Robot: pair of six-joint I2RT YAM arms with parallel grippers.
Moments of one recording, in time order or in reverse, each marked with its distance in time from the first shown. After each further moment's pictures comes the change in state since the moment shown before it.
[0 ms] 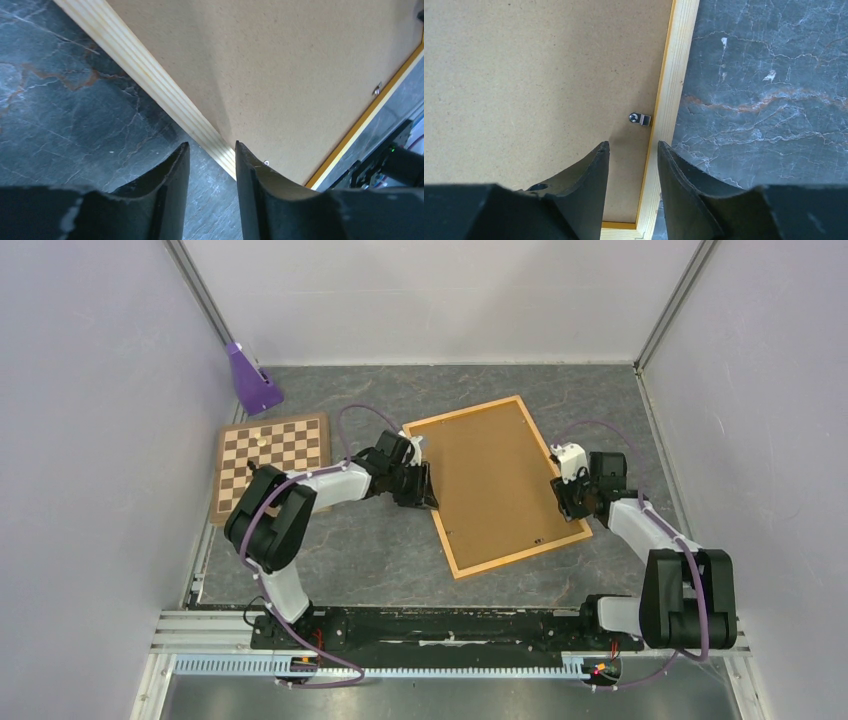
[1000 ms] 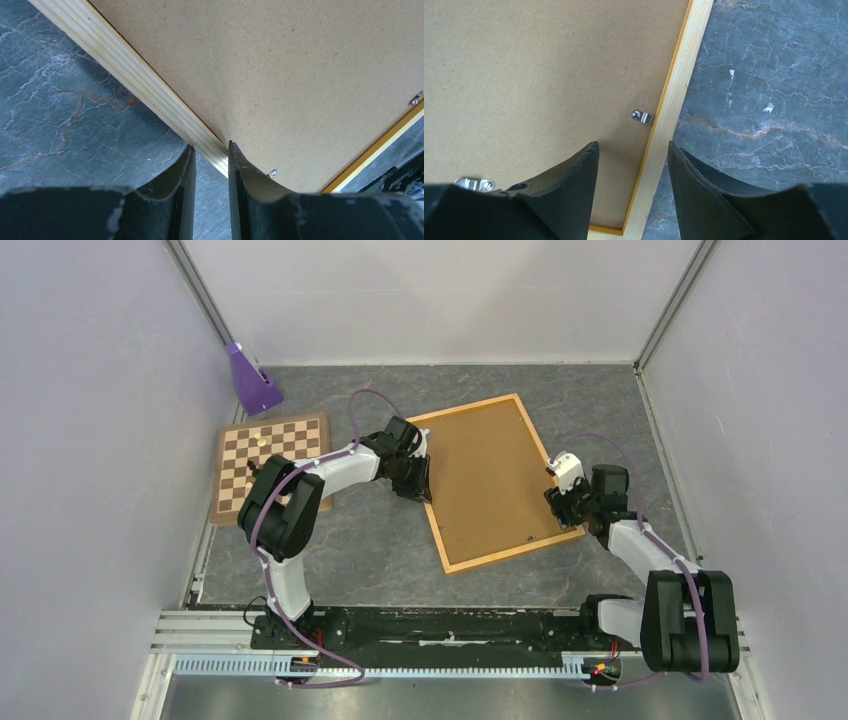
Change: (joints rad) left arm 0.003 0.090 0.196 -0.246 -0.074 0.125; right arm 0.000 -0.079 -0.163 0.253 -0.097 -0.101
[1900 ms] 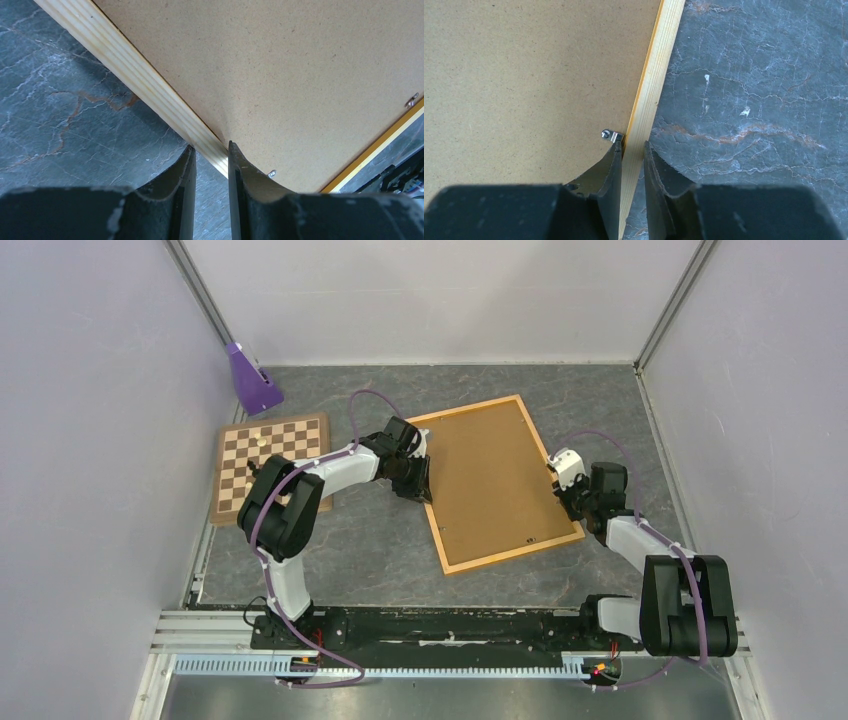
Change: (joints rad) left arm 0.002 -0.001 -0.006 0.006 0.010 0.000; right arm 0.003 0.055 0.004 0.069 0.061 -0.006
